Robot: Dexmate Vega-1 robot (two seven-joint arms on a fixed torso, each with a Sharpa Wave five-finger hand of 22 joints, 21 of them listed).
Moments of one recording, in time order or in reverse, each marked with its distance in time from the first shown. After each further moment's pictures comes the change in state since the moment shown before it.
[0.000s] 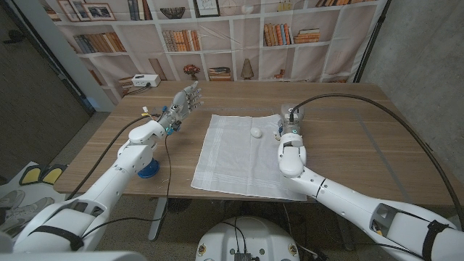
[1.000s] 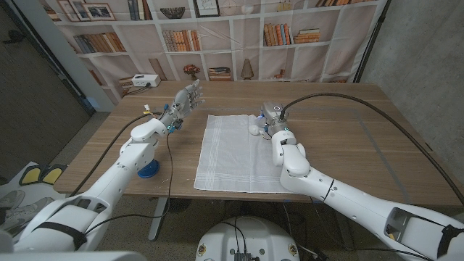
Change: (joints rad) left arm -0.025 -0.013 0.011 0.021 0.011 -0.008 0.003; left_hand 0.011 0.011 0.010 -0.004 0.000 0.000 0.000 0.000 0.000 0.000 0.000 0.000 0.000 0.000 0.000 0.000 0.000 -0.006 0.006 0.000 -0.005; right arm -0.029 -0.090 -0.011 -0.242 0.212 0.178 -0.068; right_hand -0.002 0.003 -0.006 0.005 -0.018 0.000 0.000 0.002 -0.043 0.030 0.038 0.004 -0.031 0.007 0.000 0.006 0.018 -0.014 0.007 0.000 0.000
